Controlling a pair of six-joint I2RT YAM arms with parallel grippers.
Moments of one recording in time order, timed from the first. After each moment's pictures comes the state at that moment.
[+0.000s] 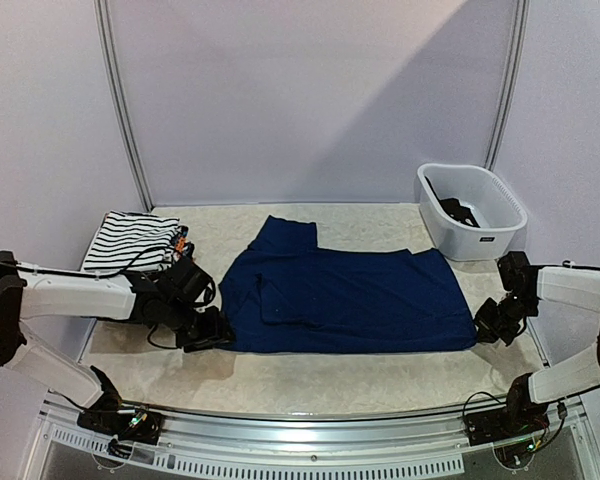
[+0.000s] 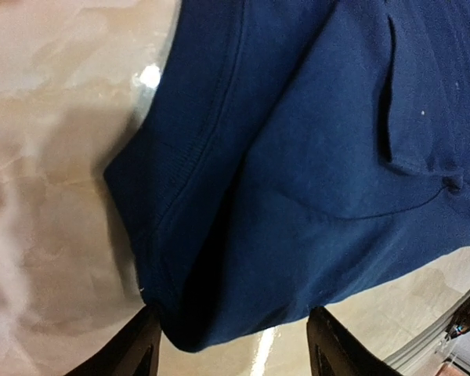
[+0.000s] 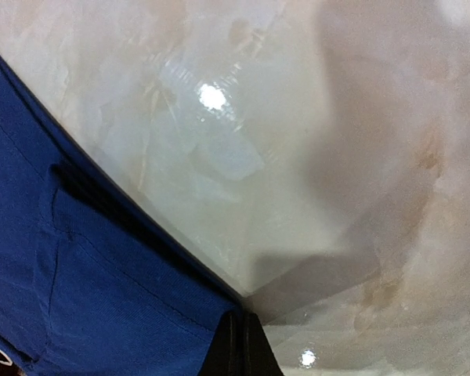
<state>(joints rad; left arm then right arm) -0.70 1.38 0.64 -0.40 0.11 -0.90 -0.04 1.30 0.58 -0.68 -0.12 0.82</state>
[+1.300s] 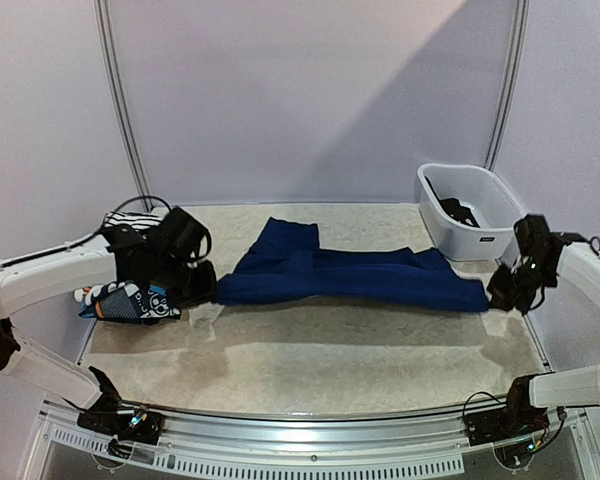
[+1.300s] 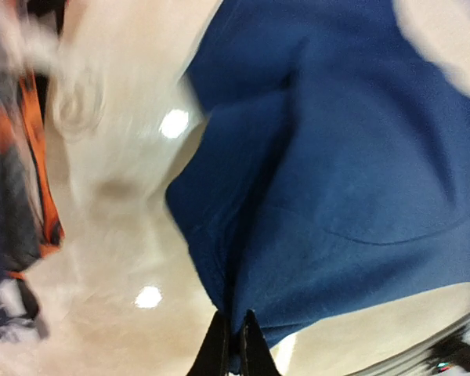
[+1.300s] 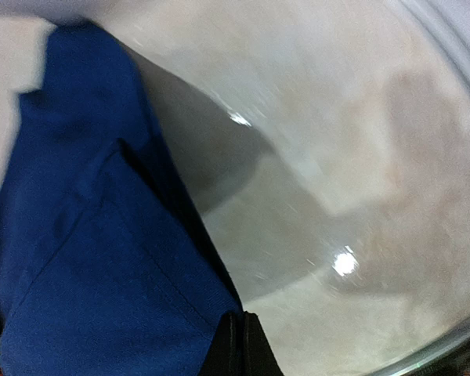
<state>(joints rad) -0.70 1.31 0.99 -0.73 -0.09 -0.92 -0.04 1.15 0.87 -0.93 -0.09 0.77</state>
